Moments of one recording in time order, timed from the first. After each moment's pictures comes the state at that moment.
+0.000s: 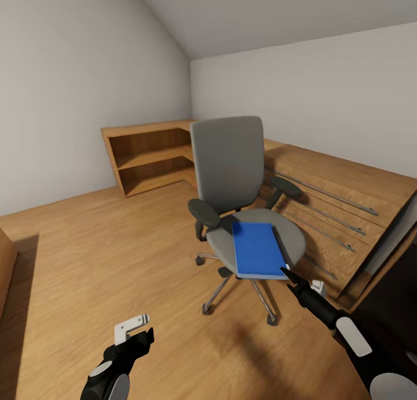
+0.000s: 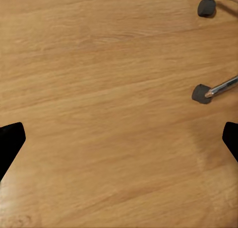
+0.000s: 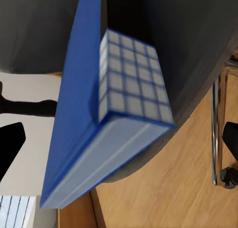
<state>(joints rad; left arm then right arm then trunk) -0.02 -0.09 -0.09 -1.53 0.36 0.54 0.47 -0.53 -0.22 -0.14 -0.64 -0.97 0.42 0.64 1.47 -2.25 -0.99</state>
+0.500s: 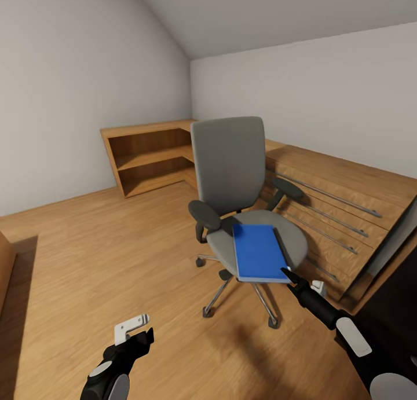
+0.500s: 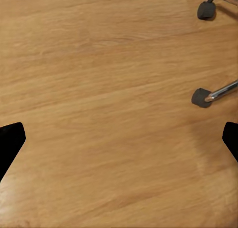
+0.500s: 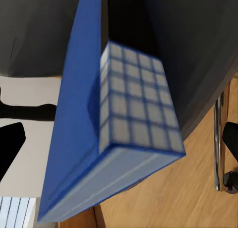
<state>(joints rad) -0.02 -0.09 -0.09 -1.53 0.36 0.54 0.47 -0.53 -0.22 -0.14 -0.64 -0.97 0.42 0.64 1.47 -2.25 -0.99</state>
